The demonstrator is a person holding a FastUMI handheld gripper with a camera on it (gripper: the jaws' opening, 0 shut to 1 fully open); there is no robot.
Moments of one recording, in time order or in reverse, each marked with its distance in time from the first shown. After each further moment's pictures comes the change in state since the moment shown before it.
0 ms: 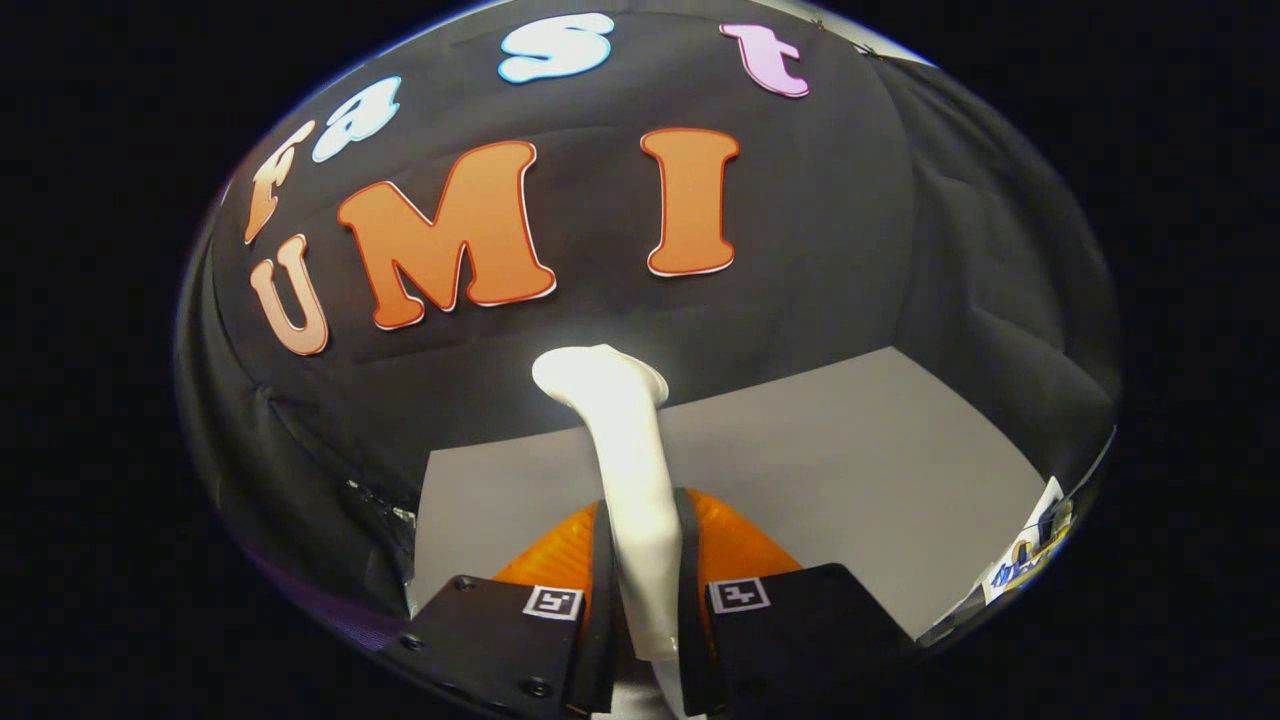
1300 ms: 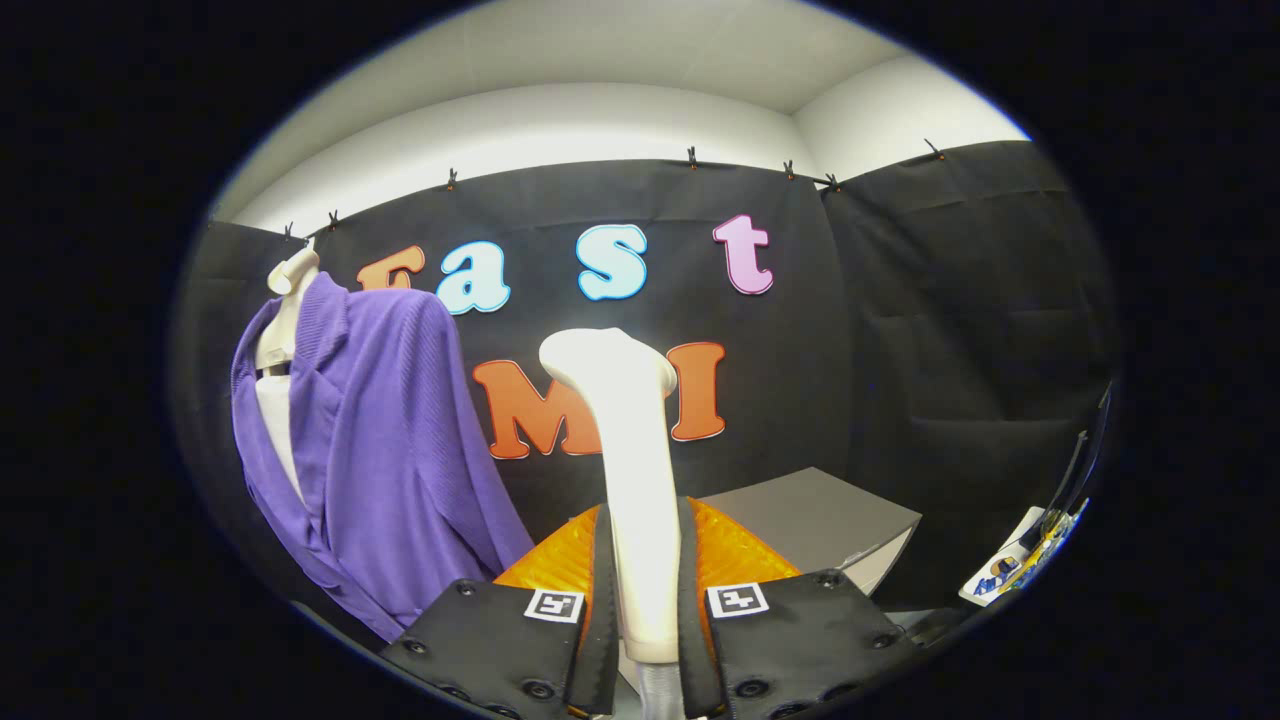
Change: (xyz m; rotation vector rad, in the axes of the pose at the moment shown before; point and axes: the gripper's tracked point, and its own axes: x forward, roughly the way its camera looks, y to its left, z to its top) arm -0.391 0.036 0.007 0.024 -0.516 0.087
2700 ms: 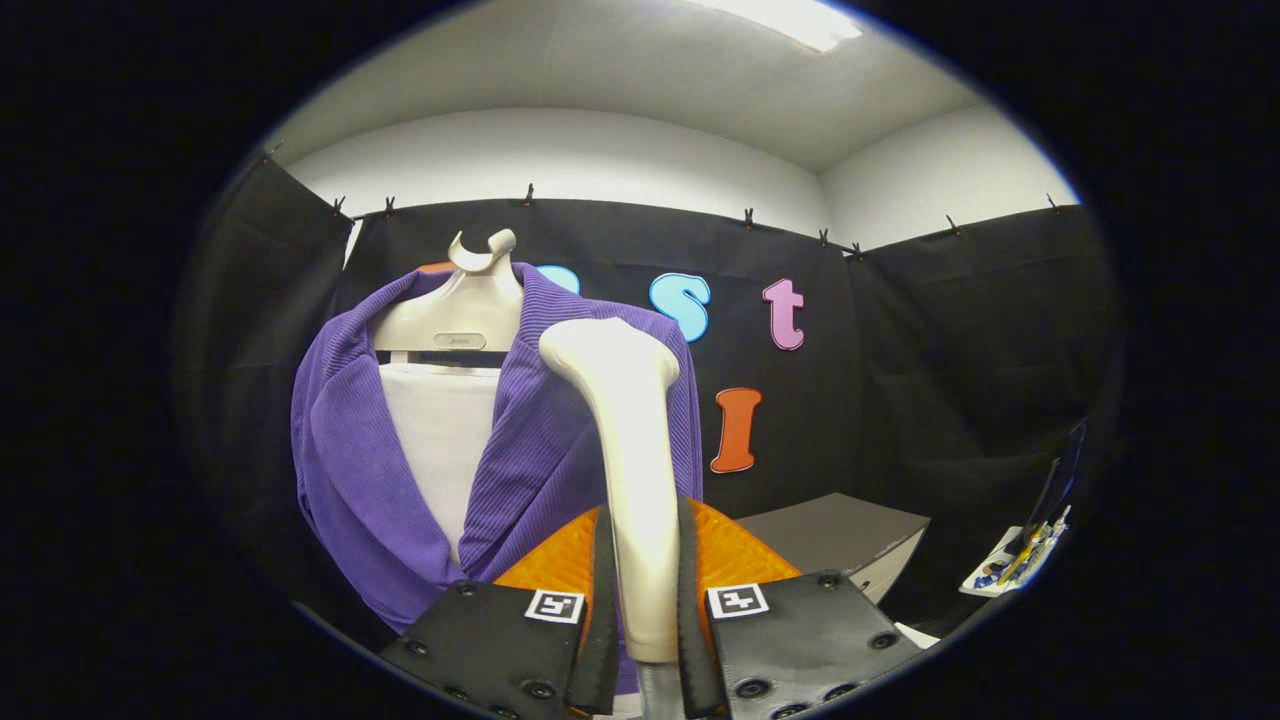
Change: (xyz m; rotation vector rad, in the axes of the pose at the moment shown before) arm -0.061 0.226 -0.039 -0.112 -0.123 -0.075
